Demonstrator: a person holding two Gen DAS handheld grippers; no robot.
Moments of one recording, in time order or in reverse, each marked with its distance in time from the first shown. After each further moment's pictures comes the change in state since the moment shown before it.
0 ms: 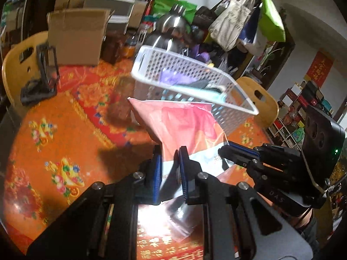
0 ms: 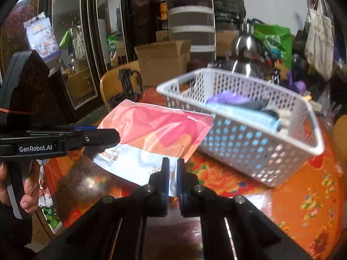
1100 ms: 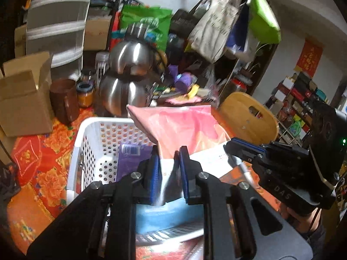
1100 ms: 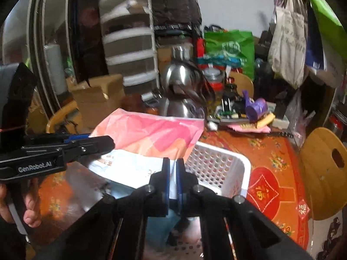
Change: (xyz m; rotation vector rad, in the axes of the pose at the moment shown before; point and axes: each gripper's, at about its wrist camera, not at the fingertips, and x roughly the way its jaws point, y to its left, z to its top) left arm 0.150 -0.068 0.197 0.122 0.005 -0.044; right arm 0.036 -0.160 0.124 0.126 -0.018 -0.202
